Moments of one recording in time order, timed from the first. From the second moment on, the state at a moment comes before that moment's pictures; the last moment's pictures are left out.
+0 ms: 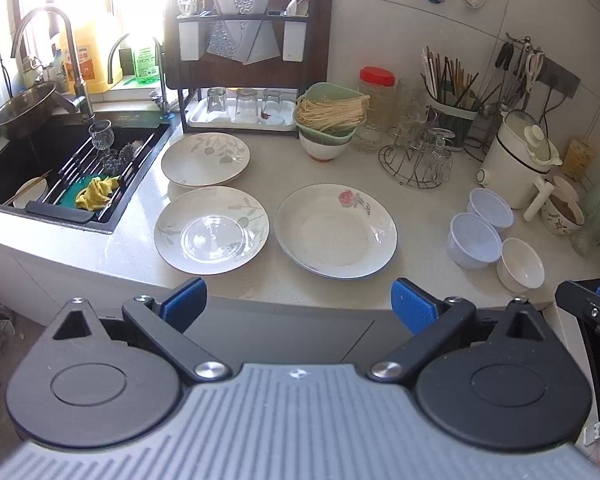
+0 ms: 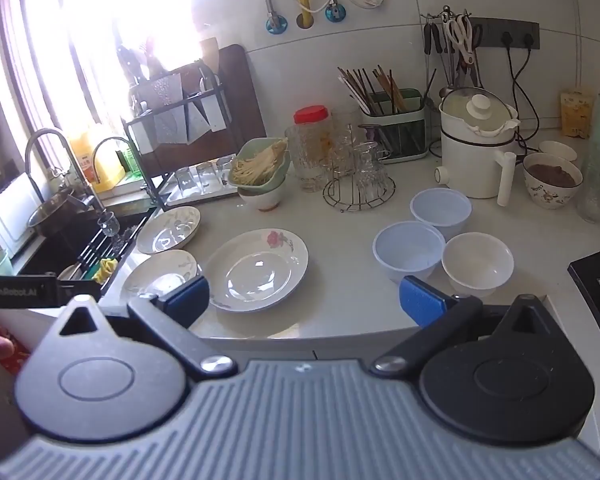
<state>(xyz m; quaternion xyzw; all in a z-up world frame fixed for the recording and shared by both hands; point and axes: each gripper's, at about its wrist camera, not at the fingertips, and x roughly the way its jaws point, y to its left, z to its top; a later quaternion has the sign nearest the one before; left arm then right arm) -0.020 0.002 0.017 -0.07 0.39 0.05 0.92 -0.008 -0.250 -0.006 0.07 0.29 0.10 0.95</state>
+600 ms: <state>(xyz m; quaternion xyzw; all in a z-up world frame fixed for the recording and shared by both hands) -0.014 0.009 0.020 -0.06 0.41 0.04 0.91 -0.008 -0.245 0.001 0.07 0.30 0.10 0.95</state>
